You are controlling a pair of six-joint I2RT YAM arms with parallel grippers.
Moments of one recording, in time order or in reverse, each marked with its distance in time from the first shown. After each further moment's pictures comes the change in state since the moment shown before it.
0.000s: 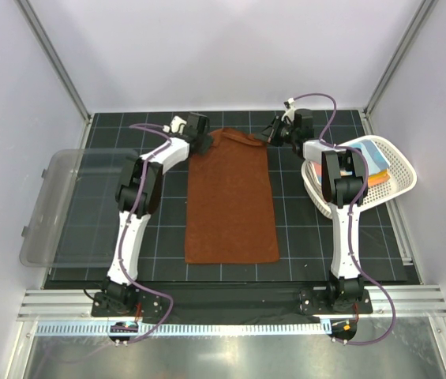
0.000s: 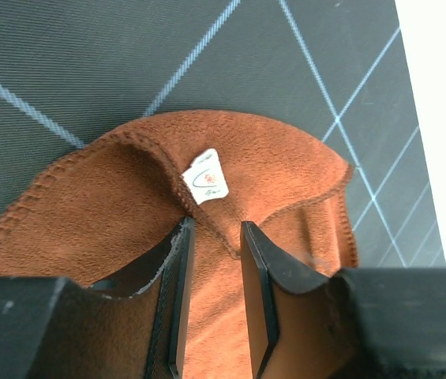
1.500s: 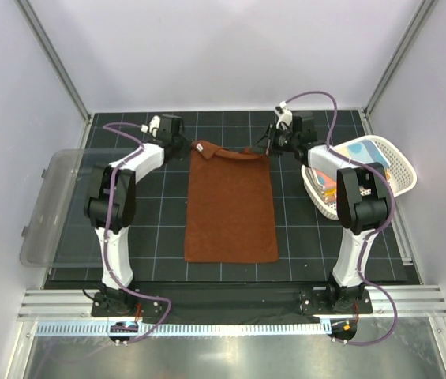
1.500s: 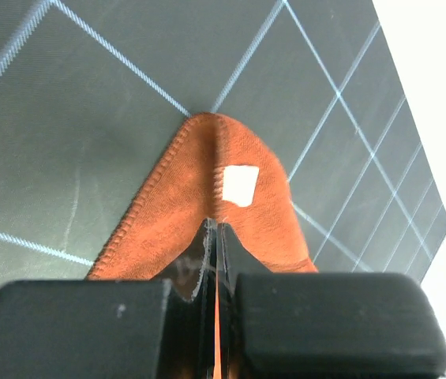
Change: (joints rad) left arm 0.090 -0.347 -0.383 0.071 0.087 0.135; right arm 0.076 -0.417 -0.310 -0.196 -0.004 -0.165
